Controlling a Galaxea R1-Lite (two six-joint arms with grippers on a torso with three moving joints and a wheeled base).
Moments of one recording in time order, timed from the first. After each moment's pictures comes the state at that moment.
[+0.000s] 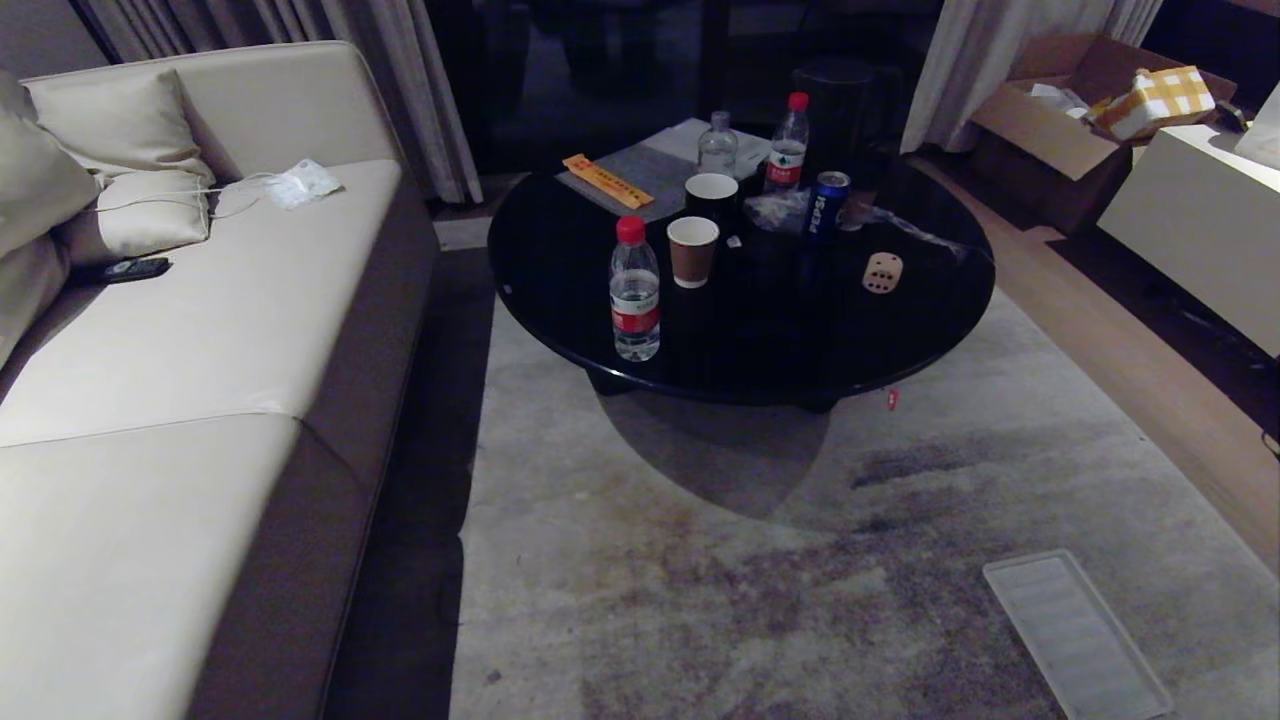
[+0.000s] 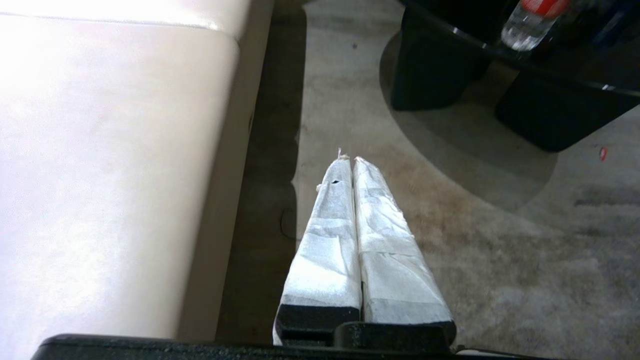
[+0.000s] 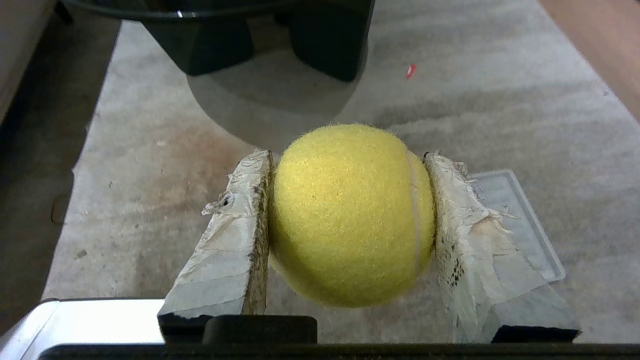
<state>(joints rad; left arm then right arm) 0.00 0.00 0.00 0.00 0.06 -0.12 0.00 0.00 -0.03 0.09 0.00 0.03</state>
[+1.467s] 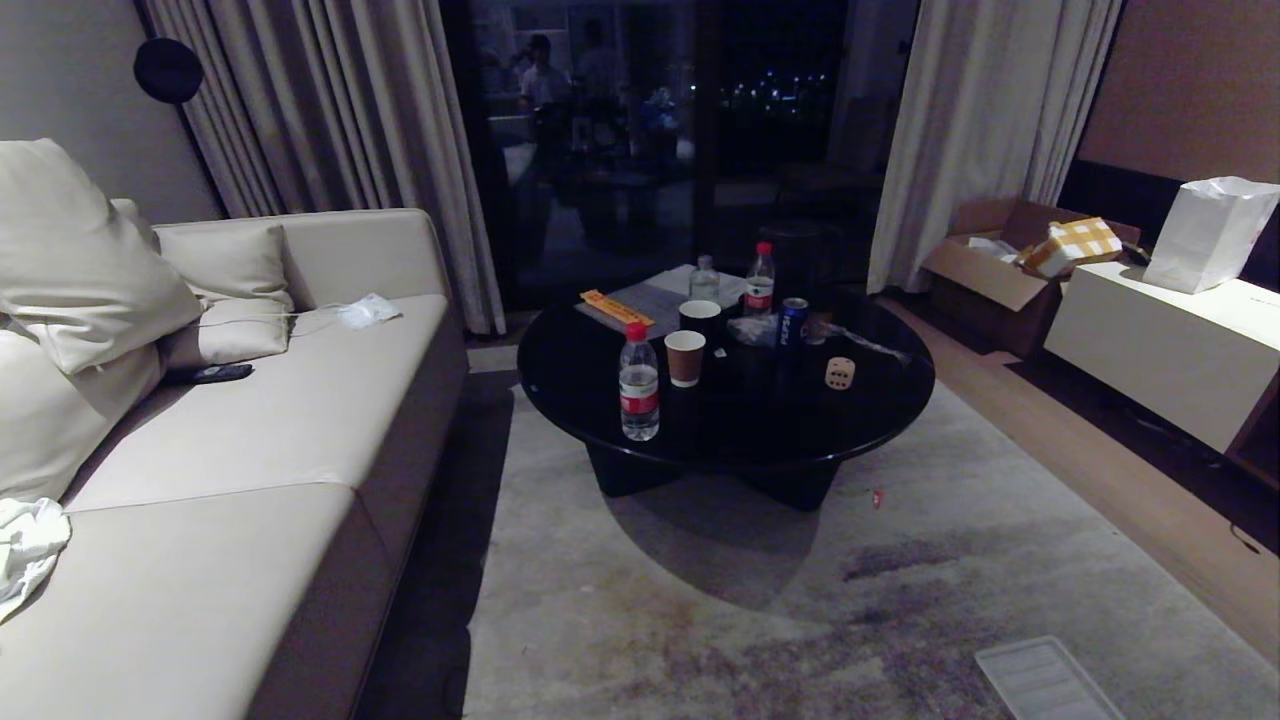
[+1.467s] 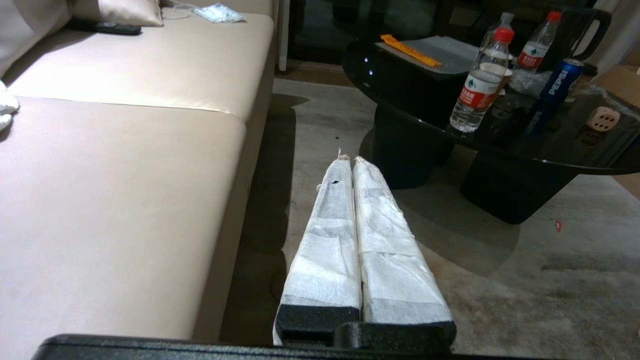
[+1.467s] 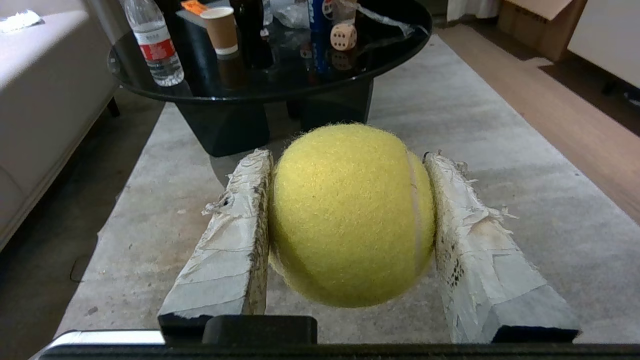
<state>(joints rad) 0.00 0.00 0.00 0.00 0.06 -0.12 0.00 0.00 -0.03 0.09 0.00 0.03</state>
